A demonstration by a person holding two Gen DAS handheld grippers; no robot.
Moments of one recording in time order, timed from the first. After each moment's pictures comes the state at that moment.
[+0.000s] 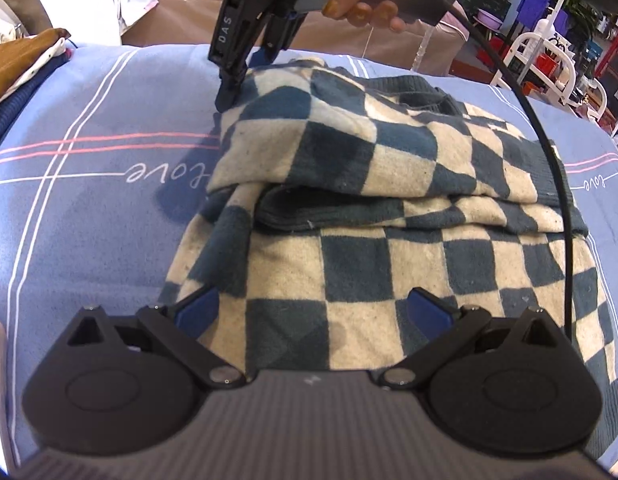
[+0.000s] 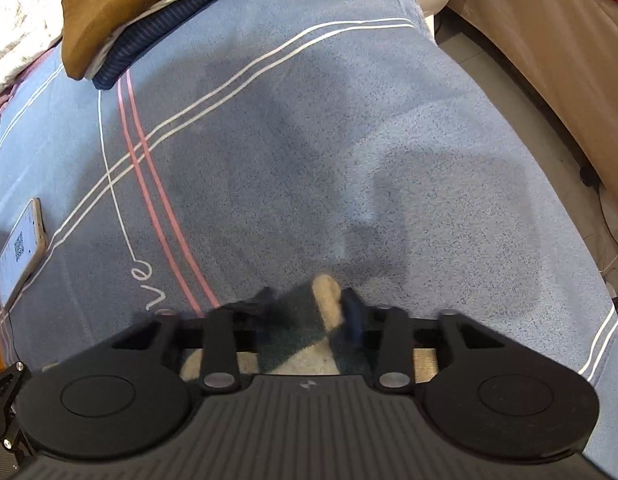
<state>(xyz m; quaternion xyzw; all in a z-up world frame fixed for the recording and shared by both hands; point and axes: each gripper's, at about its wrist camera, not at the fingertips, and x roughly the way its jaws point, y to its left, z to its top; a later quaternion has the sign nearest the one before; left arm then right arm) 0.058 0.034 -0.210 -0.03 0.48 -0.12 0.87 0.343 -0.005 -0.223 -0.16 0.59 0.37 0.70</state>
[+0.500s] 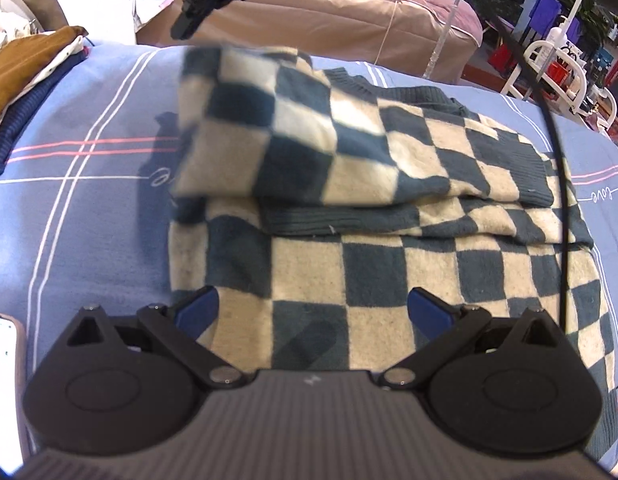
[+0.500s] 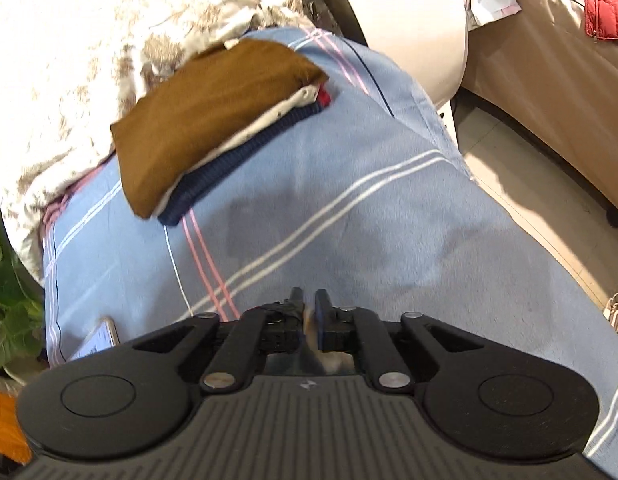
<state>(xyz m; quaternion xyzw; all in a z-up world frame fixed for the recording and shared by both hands) 0.059 0.044 -0.202 -0.04 0.48 -0.10 0.87 0.362 0.015 -0.165 -0.02 0.51 0.40 0.76</state>
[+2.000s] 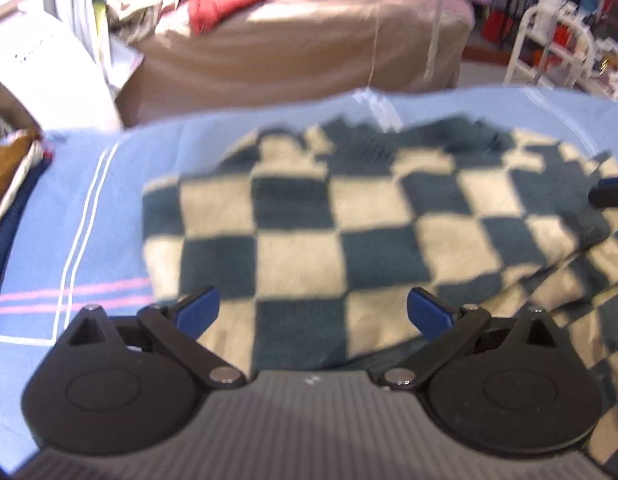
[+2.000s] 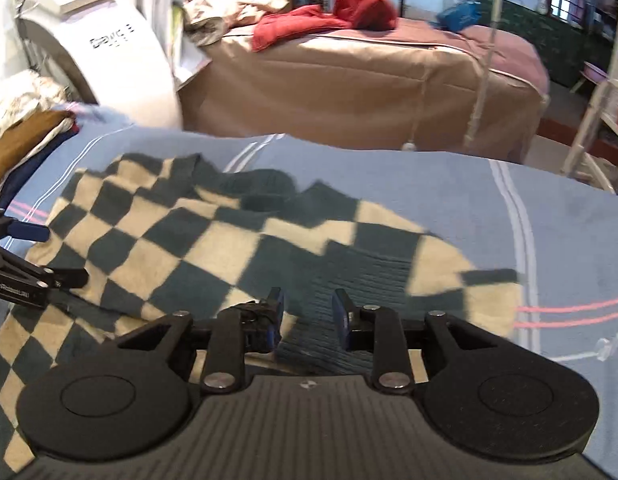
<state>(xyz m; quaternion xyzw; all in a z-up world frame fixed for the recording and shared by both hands) 0.166 0.001 -0.203 0.08 0.44 -0.11 0.89 0.102 -0.251 -0.208 0.04 0.40 0.02 0.91</state>
